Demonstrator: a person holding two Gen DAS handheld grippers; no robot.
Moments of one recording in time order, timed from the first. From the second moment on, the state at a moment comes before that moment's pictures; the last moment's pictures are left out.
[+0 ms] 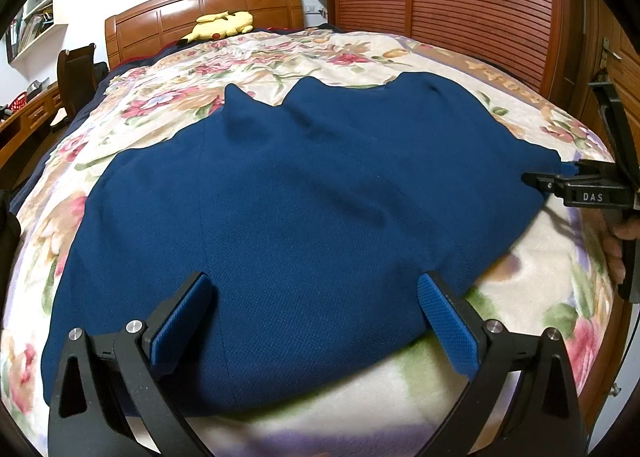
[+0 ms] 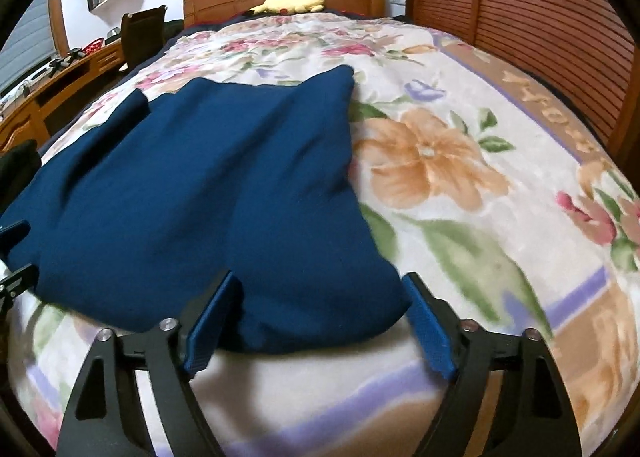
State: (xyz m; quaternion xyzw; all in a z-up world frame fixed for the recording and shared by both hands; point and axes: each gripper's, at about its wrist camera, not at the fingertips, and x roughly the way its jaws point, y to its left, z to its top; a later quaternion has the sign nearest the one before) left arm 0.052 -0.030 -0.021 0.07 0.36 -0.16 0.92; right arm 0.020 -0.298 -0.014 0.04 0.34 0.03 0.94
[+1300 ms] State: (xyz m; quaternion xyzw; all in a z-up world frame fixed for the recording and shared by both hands) left arm 0.049 -0.020 -0.022 0.06 0.36 -0.16 0.92; right arm 0.013 -0.274 0.063 0.00 0.23 0.13 0.96
